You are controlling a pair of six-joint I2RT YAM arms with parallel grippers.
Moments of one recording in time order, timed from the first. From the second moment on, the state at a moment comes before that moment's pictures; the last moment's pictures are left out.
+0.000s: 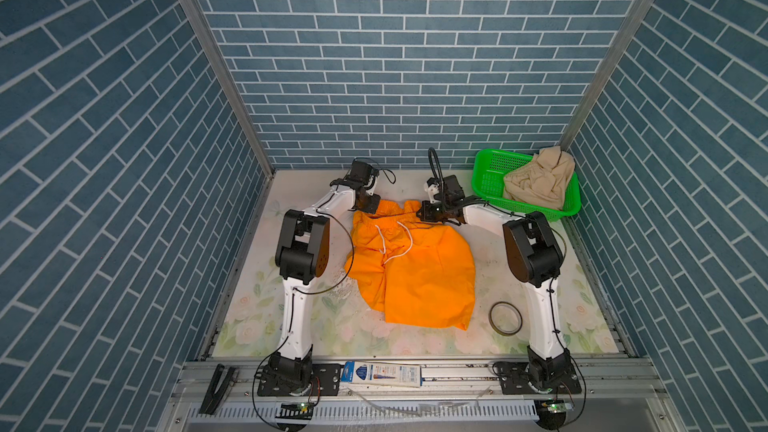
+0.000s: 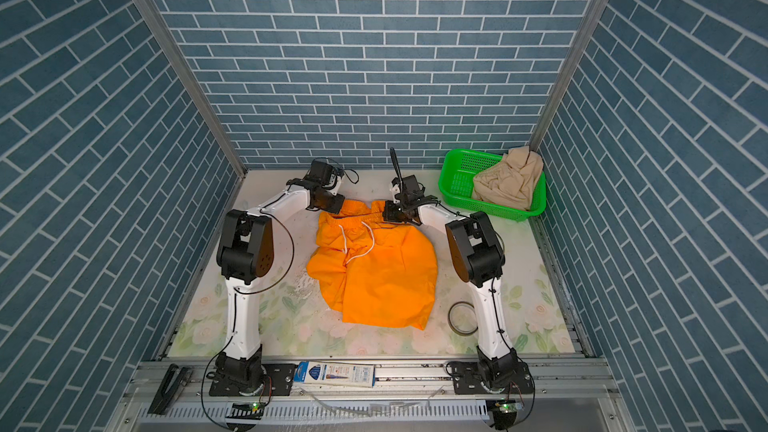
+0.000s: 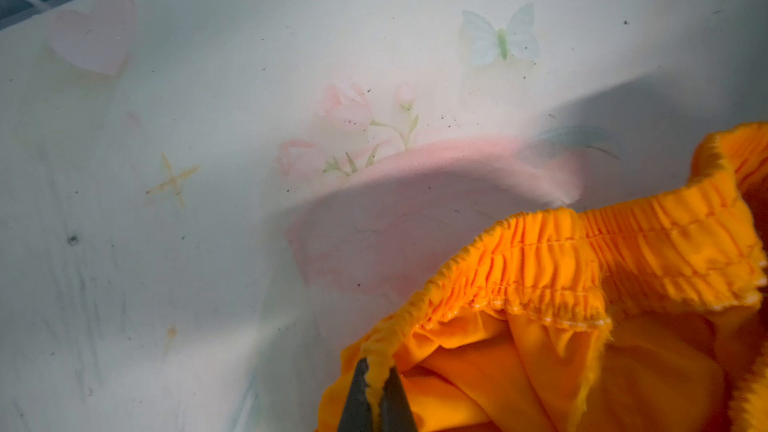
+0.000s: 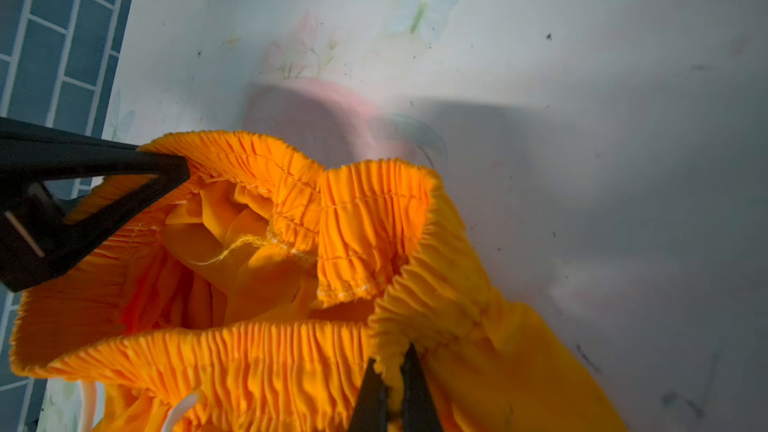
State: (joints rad) left arm -0.27 2.21 1.78 -0.59 0.05 0.07; right arm 0.51 2.20 1.63 -0.27 -0.36 0.36
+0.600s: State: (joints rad) left arm -0.27 1.68 2.03 -0.99 0.03 0.05; right arm 0.45 1.64 1.70 -0.57 -0.39 0.12
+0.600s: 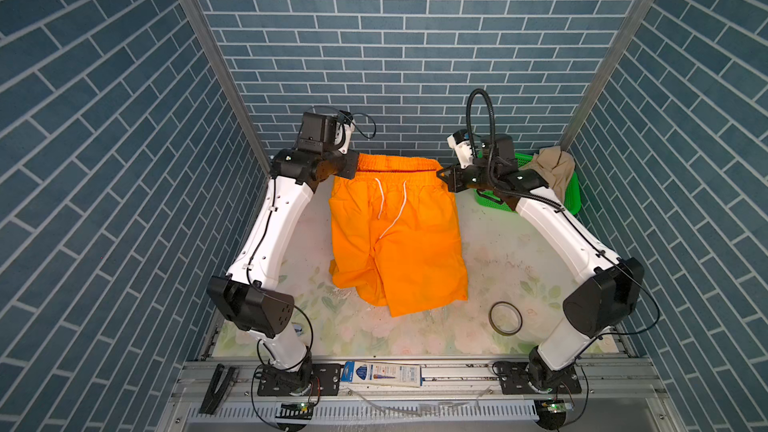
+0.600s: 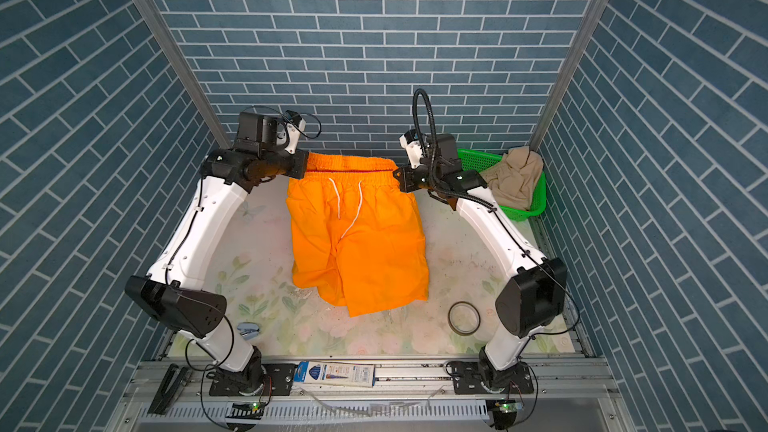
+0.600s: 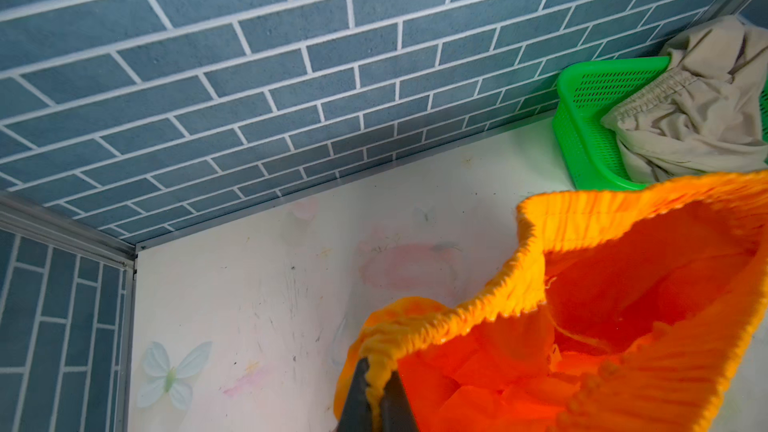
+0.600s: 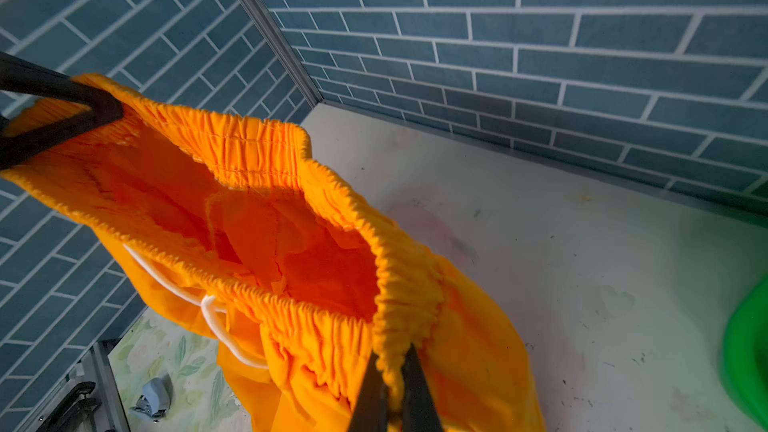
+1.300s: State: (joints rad) left arm -0.27 1.55 1.48 -0.97 0.09 0.00; right arm 0.43 1.65 1.55 -0.80 -0.48 -0.06
